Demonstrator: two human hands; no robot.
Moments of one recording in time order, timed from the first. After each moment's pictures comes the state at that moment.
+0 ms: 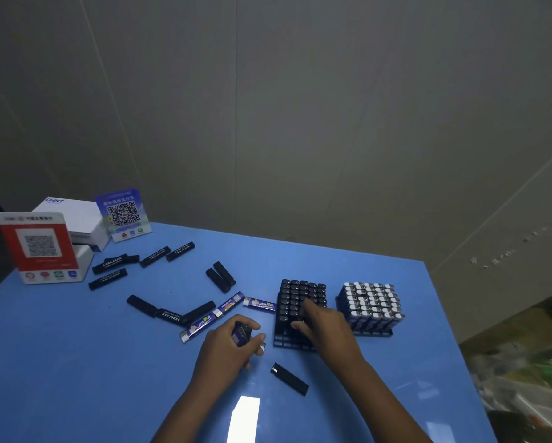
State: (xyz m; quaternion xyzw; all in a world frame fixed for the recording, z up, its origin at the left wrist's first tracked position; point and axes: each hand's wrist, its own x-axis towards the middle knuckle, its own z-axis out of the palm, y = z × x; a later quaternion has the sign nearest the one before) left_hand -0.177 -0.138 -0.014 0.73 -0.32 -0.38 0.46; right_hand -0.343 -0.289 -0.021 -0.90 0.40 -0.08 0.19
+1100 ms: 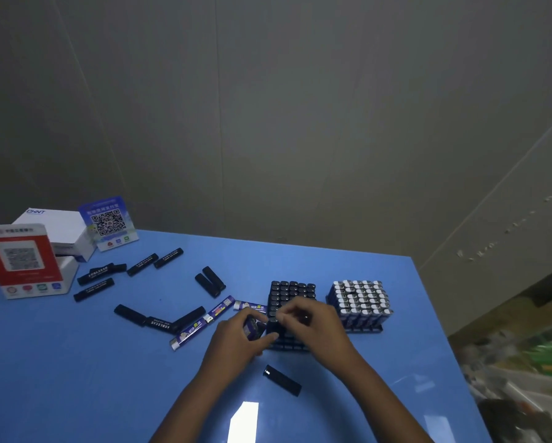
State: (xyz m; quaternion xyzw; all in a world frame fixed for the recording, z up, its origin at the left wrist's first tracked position) left_hand -0.189 -0.165 0.001 0.75 -0.40 -0.35 0.40; right_hand -0.342 -0.266 0.027 -0.78 0.36 -0.21 0.46
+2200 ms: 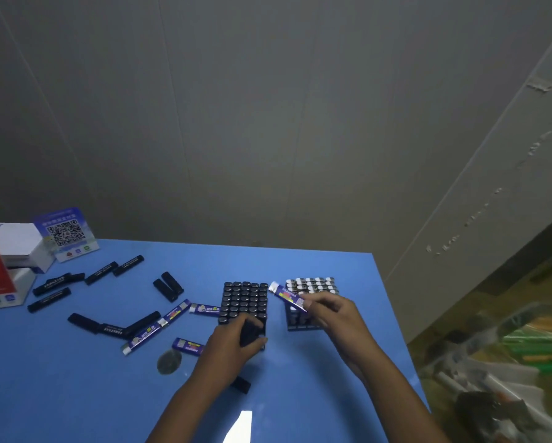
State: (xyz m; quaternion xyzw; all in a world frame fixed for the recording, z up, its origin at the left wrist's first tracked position) left_hand -0.272 -0.200 -0.005 0.75 -0.46 -0.32 0.35; right_hand -0.462 -0.310 0.054 -0.54 0.43 -0.29 0.66
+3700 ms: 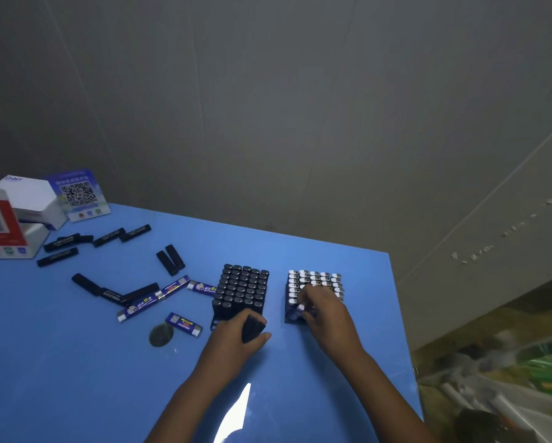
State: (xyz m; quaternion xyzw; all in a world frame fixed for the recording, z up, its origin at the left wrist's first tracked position) left_hand -0.305 -0.209 -0.027 0.77 -0.40 -0.33 0.37; right_hand -0.465 -0.365 -0.021 -0.88 0.37 -0.15 0.25
